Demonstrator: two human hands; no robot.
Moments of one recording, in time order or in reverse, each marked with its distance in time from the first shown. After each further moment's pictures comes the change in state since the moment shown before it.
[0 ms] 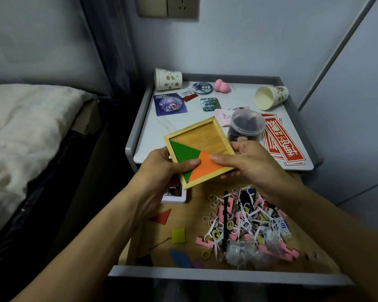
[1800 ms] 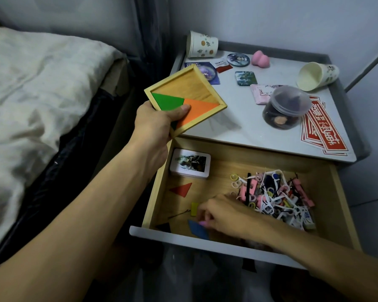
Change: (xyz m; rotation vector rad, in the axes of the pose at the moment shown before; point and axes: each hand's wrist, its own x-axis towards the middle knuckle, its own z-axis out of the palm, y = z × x) left_hand 0.010 0.015 -0.050 -0.177 0.407 0.154; right_hand 0.002 0.132 0.076 -1.179 -0.652 -0.113
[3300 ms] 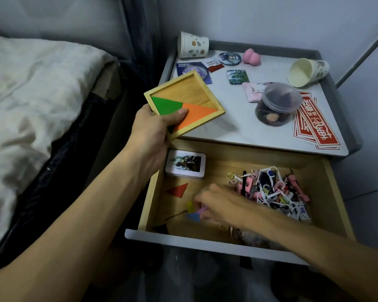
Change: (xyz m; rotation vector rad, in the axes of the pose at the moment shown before) left_hand -0.010 -0.003 0.006 -0.112 -0.131 -0.024; right_hand -0.012 -0.010 -0.026 -0.038 0.095 -0.144
